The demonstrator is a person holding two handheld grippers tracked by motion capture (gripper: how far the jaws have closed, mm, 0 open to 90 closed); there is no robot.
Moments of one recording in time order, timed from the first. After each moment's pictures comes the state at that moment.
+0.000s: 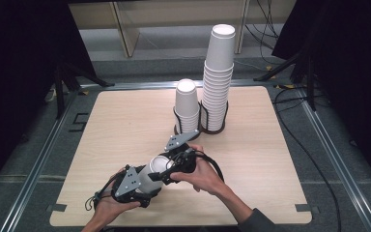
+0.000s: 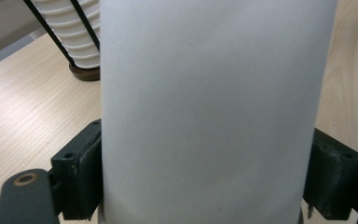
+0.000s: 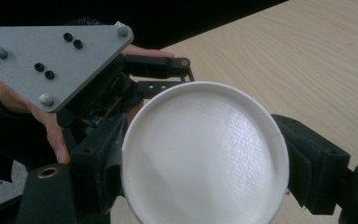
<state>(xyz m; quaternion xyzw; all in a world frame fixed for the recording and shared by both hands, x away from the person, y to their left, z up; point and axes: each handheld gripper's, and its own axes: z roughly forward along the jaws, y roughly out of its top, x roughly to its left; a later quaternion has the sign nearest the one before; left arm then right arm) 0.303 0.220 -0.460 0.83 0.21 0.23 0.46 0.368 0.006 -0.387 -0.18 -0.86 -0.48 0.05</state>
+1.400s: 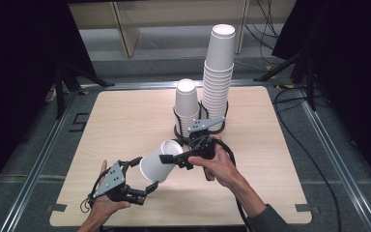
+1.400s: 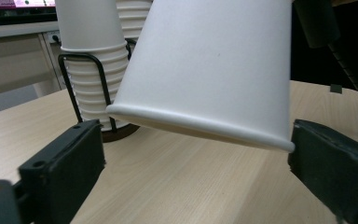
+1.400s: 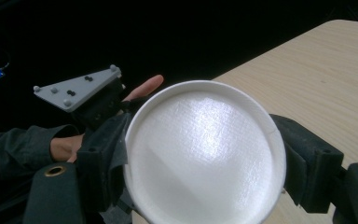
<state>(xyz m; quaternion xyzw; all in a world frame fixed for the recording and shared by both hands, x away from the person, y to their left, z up) 0.303 0.235 -0.449 0.73 0.23 0.22 0.61 0.386 -0.038 -0.358 -0.21 -0.79 -0.57 0.08</state>
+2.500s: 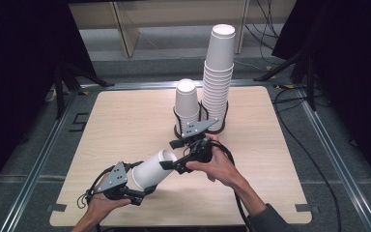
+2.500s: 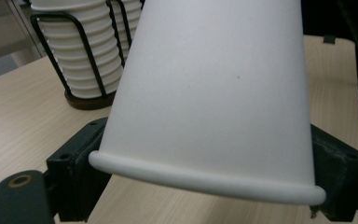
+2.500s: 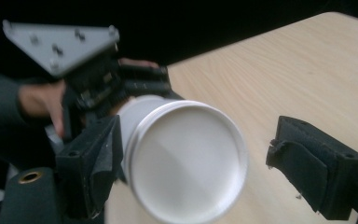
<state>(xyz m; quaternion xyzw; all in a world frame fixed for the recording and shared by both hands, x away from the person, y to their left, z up) 0.307 0.239 -0.446 0.79 0.22 0.19 0.54 0.382 -0.032 -0.357 -0.16 -0.84 -0.52 0.03</state>
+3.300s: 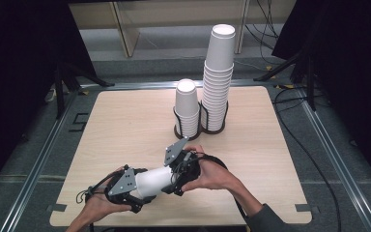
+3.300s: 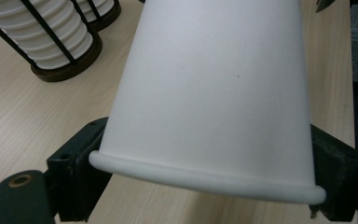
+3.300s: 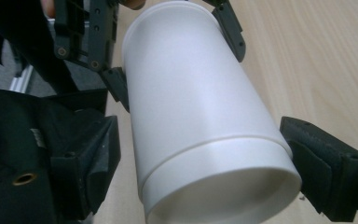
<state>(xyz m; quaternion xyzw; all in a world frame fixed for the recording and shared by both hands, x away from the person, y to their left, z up) 0.301 0.231 -0.442 0.88 0.15 0.17 0.43 0.361 0.001 -0.384 -0.03 -0.94 -0.35 0.02</state>
